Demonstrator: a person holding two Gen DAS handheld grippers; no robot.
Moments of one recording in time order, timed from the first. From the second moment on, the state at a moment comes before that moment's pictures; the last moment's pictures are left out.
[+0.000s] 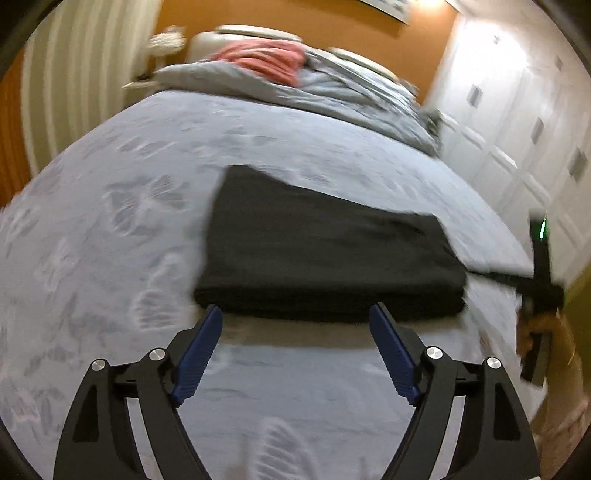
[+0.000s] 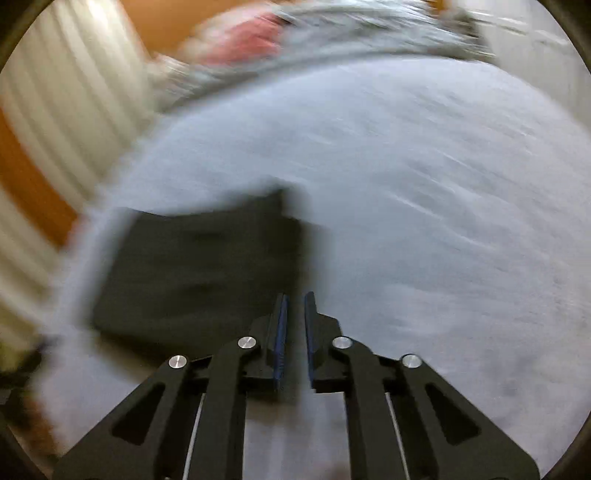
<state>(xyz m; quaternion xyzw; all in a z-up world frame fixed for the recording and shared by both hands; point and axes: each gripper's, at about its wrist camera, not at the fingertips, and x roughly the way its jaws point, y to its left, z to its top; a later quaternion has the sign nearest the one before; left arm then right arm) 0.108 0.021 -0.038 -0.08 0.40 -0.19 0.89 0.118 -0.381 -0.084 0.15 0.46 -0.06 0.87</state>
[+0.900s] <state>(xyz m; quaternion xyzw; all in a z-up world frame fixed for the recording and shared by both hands) 0.150 0.065 -0.054 -0.22 0.46 -0.21 0.83 0.097 -0.331 -0.065 0.27 0.40 0.08 0.87</state>
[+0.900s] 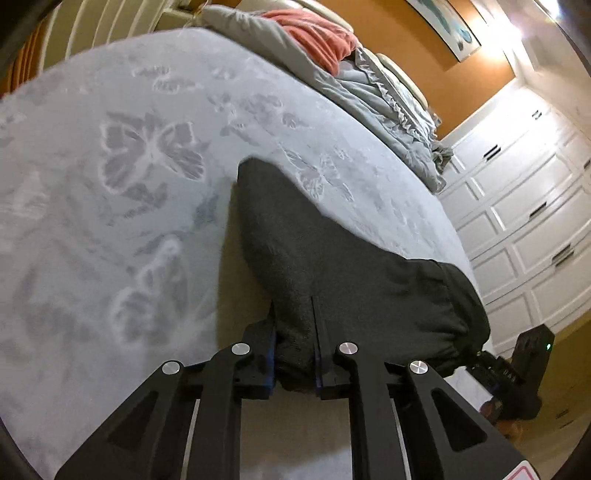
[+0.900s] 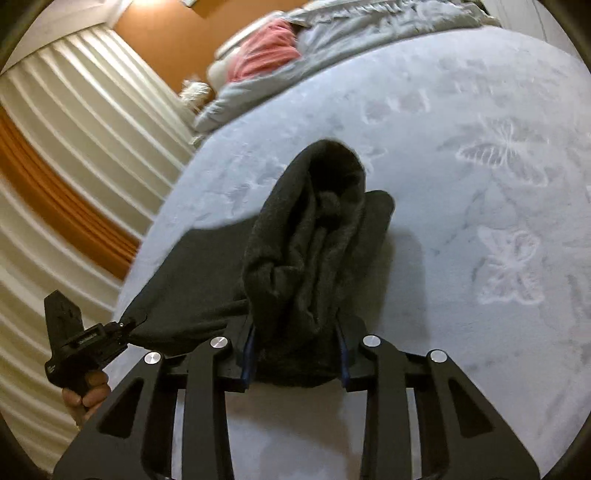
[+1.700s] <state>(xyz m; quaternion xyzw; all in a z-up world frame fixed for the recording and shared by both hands) 0.184 0.058 0.037 -0.18 0.33 -0.23 0.90 0.114 -0.308 0.019 0.21 0.28 0.11 0.93</state>
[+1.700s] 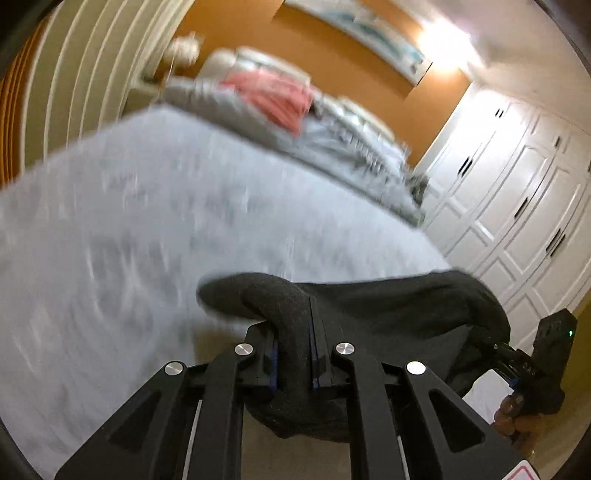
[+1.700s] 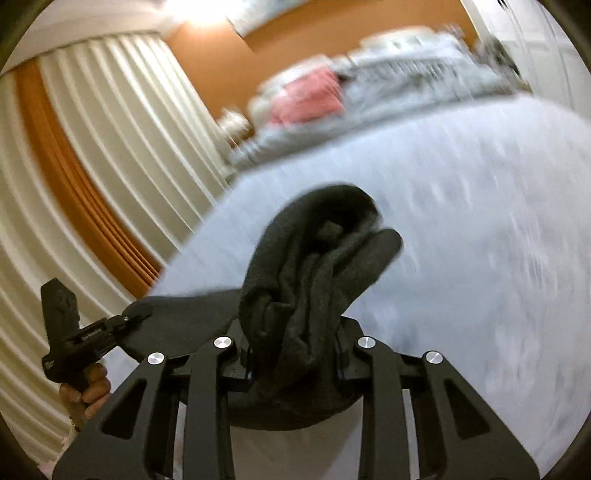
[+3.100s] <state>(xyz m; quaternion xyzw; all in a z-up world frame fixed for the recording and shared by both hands) 0.086 0.023 -0.081 0.01 0.37 -0.04 0.93 0.058 -0.216 -0.102 0.01 0.37 -0.10 0.92</state>
